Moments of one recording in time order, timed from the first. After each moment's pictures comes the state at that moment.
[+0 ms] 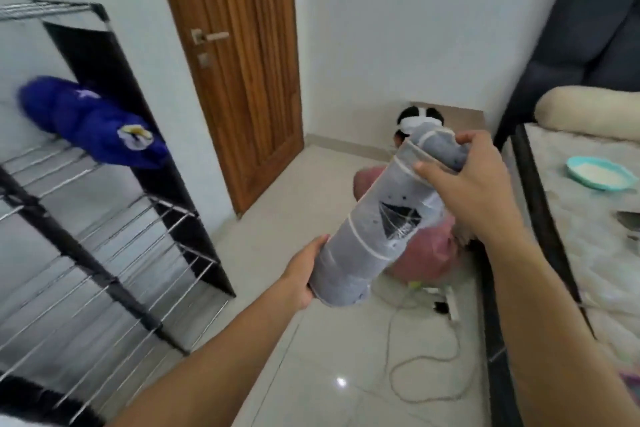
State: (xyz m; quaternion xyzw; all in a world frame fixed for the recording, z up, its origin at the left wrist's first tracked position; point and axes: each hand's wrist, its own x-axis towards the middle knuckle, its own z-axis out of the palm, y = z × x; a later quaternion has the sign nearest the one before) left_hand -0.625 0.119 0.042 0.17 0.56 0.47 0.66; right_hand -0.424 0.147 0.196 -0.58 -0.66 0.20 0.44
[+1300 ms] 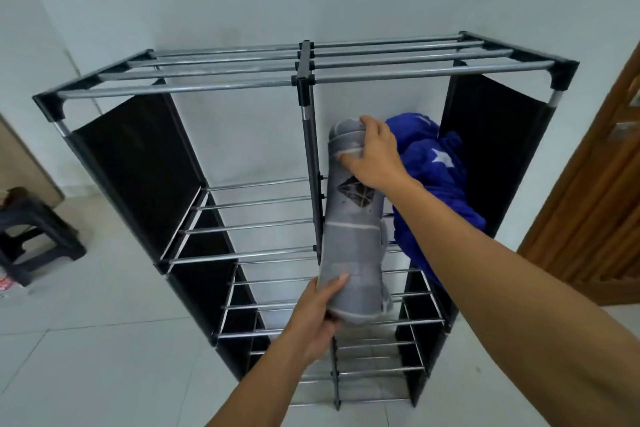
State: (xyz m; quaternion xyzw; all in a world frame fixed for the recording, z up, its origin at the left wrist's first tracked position) left_hand -1.049 0.133 0.040 -0.09 0.47 0.82 0.31; right_hand -1.147 0.293 0.192 -0.05 -0.92 0.34 0.20
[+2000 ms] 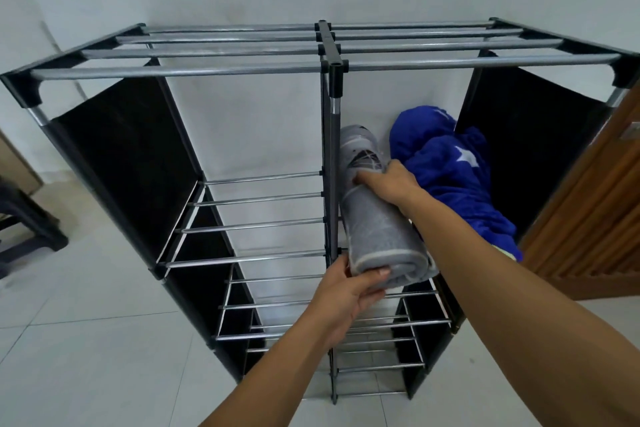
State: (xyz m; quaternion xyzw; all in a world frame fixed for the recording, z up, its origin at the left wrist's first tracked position) left_hand -1.076 0.142 0.067 0.04 0.55 0.77 0.32; right_hand -1.169 0.295 0.149 -0.24 -0.87 0.44 0.02
